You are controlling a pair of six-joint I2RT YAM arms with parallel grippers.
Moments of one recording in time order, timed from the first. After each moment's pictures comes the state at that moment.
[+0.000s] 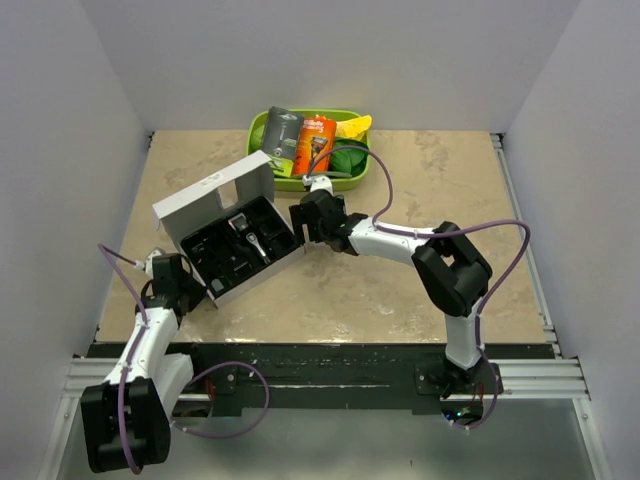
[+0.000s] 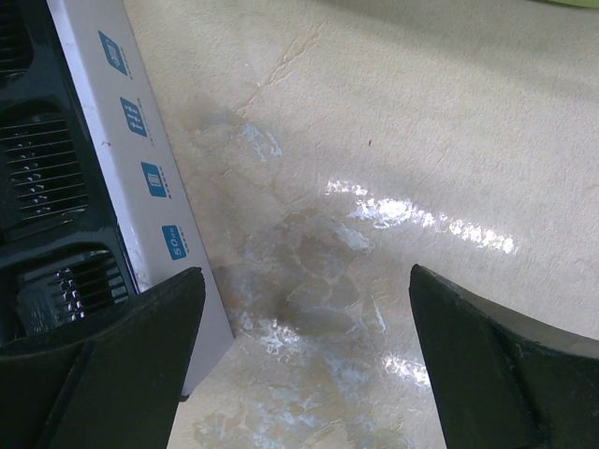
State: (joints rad) left arm 0.14 0.87 0.30 -0.35 -0.05 -0.74; right arm 0.81 1.96 1.32 -0.11 0.33 0.40
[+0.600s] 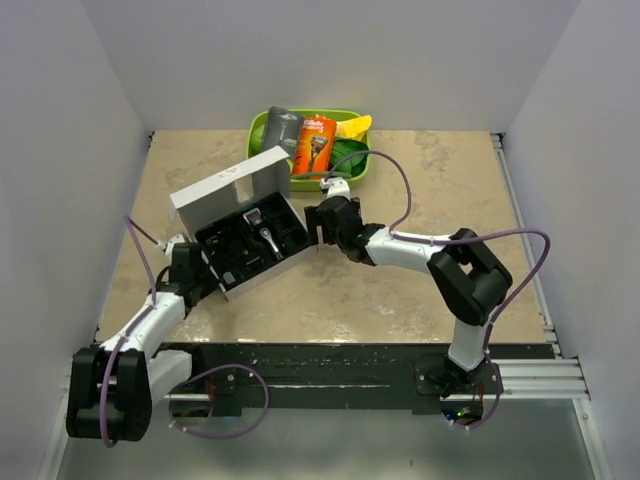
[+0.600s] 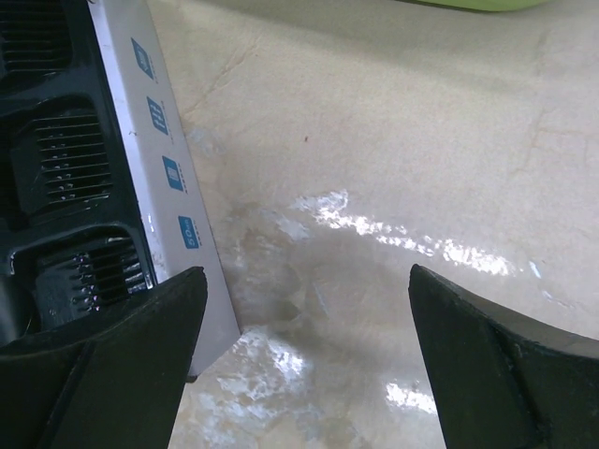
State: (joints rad) left arm -0.03 1.04 0.35 -0.22 -0.11 -0.67; right arm 0.78 1.86 1.14 0.05 0.35 0.37
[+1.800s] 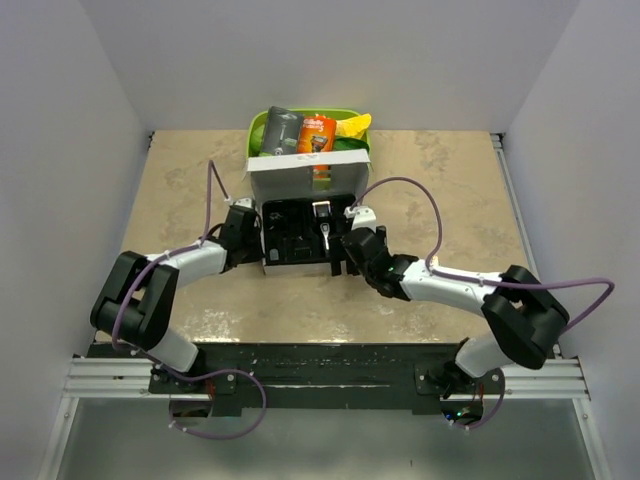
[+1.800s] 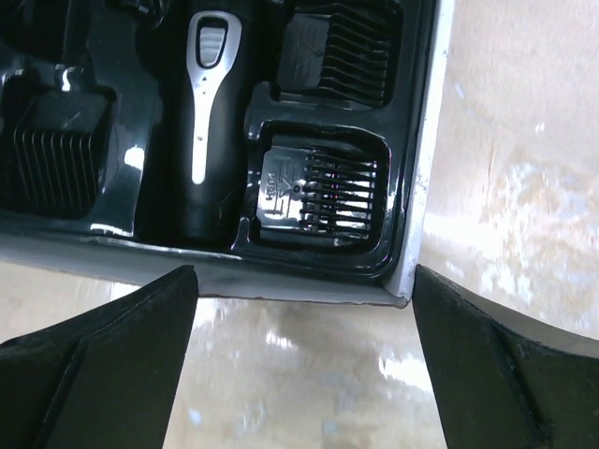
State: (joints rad) left arm -0.37 1.56 0.72 -0.05 -0.12 -0.49; right arm 0.84 1.50 0.77 0.04 0.43 0.43
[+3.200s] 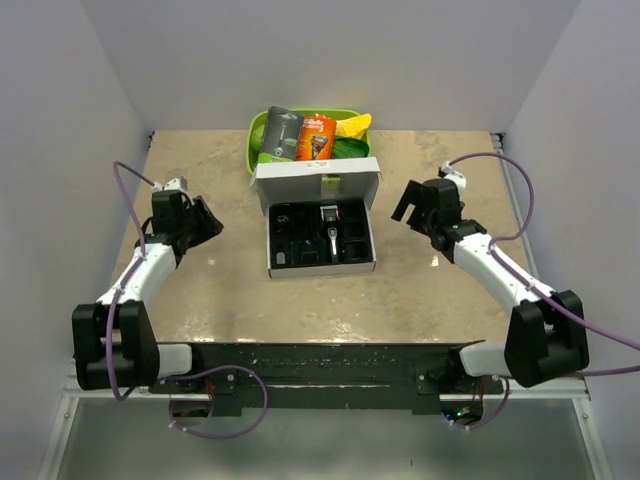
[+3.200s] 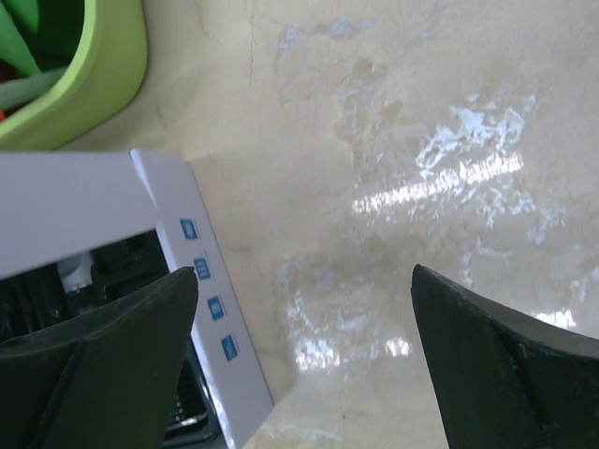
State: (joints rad) left arm 0.05 1.28 0.75 -0.20 0.09 -0.45; right arm 0.31 1.32 0.89 -0.25 0.31 0.60
